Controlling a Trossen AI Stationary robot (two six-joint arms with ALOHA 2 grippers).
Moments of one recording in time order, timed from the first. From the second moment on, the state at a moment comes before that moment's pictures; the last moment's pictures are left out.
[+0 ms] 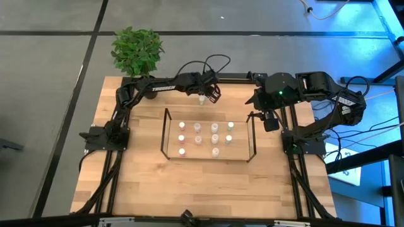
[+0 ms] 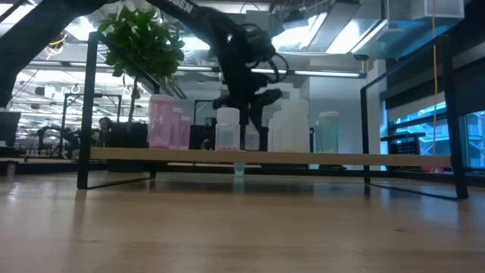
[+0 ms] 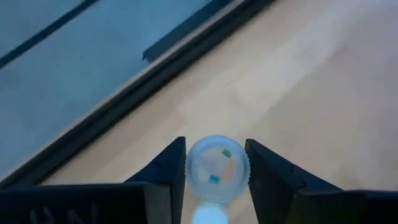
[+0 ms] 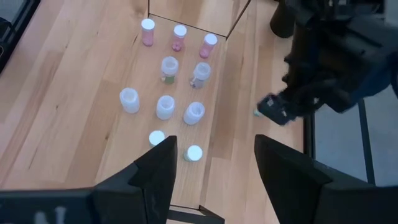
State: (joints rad) left arm 0.41 2.08 1.75 -0.63 -0.33 -0.38; right arm -0.02 1.33 1.81 -1.33 0.04 -0.29
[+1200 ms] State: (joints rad) left arm -0.28 1.77 1.76 -1.01 -0.48 -0.67; right arm -0.02 1.33 1.81 -1.31 -0.31 -0.45
